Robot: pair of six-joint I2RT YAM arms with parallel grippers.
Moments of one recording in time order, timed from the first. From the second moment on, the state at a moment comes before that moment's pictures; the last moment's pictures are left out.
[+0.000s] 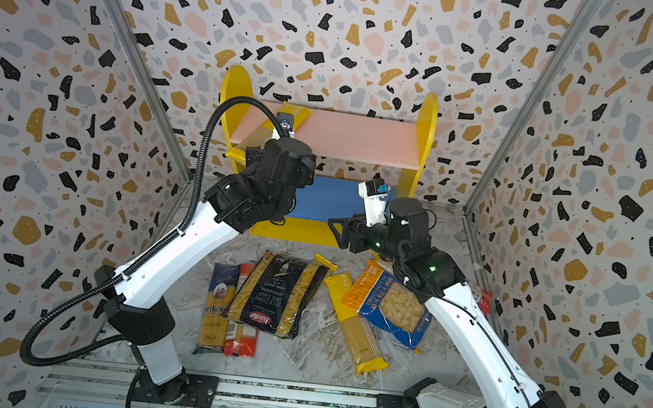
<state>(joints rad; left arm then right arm) -0.84 1.73 2.13 -0.78 -0.95 -0.20 0.57 1.15 1.30 -0.49 -0.27 0.28</state>
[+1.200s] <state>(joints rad) -0.84 0.89 0.94 -0.66 -0.55 -0.57 0.97 1.08 0.62 -0.79 0.21 0.79</state>
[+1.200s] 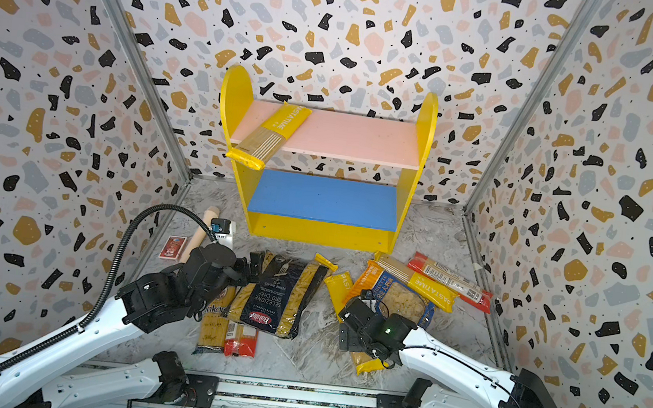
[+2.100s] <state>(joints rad) -0.84 0.71 0.77 -0.64 -0.52 -0.60 1.02 1.31 0.58 -0.61 0.19 0.82</state>
